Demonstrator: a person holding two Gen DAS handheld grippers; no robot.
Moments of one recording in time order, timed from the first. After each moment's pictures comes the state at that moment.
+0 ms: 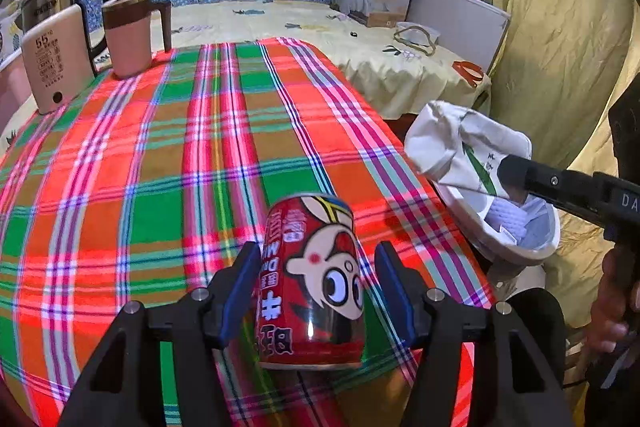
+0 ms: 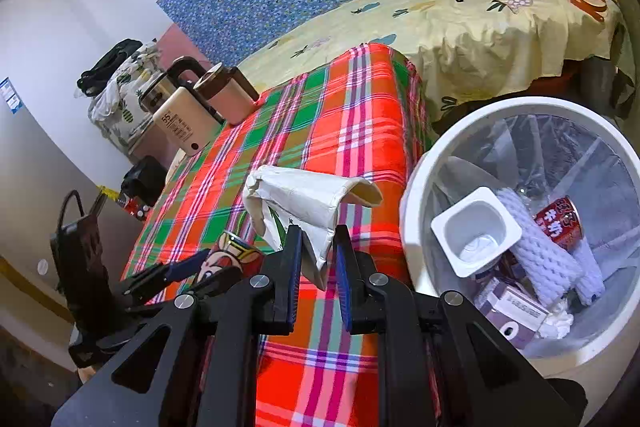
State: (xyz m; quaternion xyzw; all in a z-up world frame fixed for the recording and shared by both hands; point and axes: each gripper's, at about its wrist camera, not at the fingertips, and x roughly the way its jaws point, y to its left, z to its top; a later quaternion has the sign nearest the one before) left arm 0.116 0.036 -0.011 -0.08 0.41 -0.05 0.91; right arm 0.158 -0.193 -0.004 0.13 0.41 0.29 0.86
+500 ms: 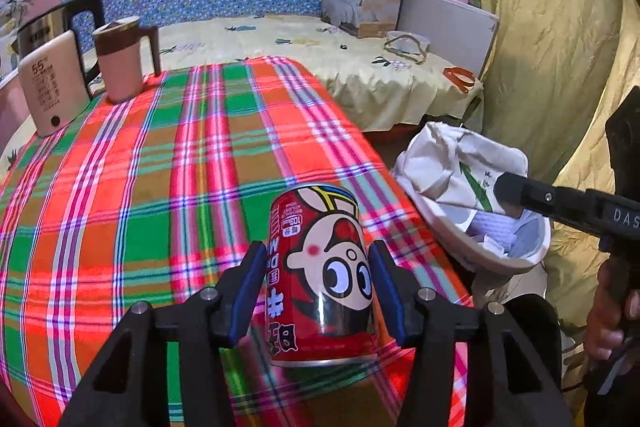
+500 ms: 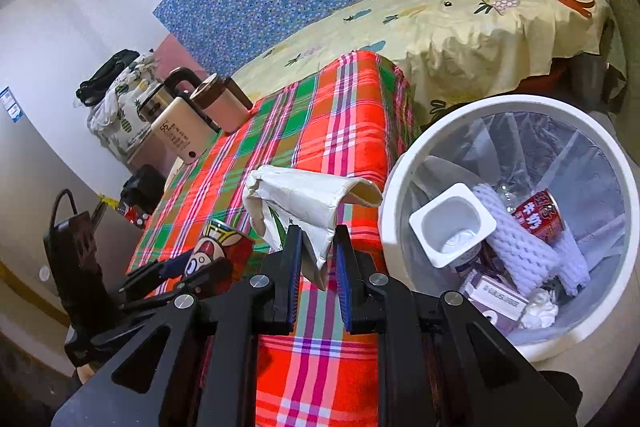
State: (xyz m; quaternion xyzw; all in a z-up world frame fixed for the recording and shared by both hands) left arm 0.114 0.014 0.008 -0.05 0.38 -0.06 0.92; right arm 0.148 -0.211 0.001 0.15 0.40 0.28 0.86
